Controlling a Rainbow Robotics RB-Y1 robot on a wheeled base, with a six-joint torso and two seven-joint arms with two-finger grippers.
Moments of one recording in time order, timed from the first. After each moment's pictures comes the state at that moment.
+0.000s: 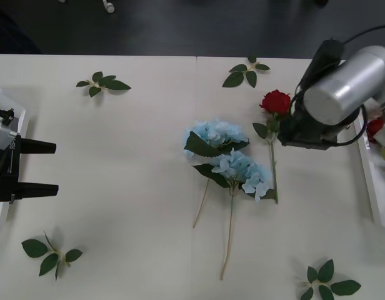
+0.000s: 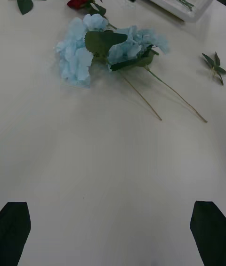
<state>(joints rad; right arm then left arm) -0.71 -0.72 0.53 -1.61 -0.71 1.58 0.75 -0.20 0.47 0.59 -1.74 1.44 1.90 -2.70</state>
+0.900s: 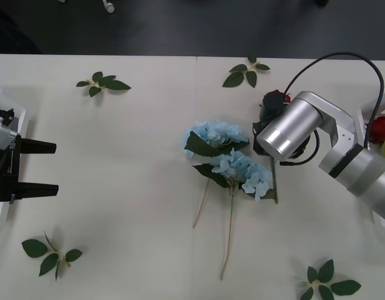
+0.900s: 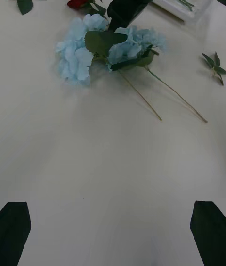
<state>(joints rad) -0.71 -0.53 0.69 -1.35 -0.36 1.32 0.65 -0.20 0.47 0.59 -1.74 1.44 1.90 -2.70</state>
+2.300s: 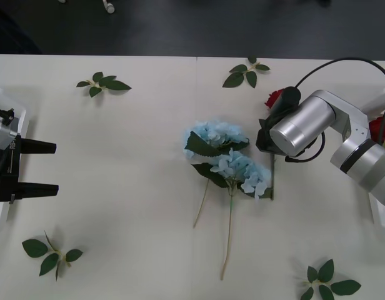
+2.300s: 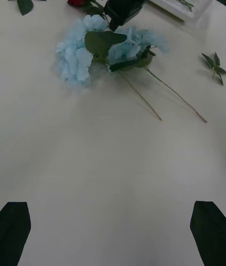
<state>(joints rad) -0.72 -0.58 0.69 -1.27 -0.51 1.17 0.67 -0.20 0.47 0.59 -1.74 1.44 1.90 -2.70</state>
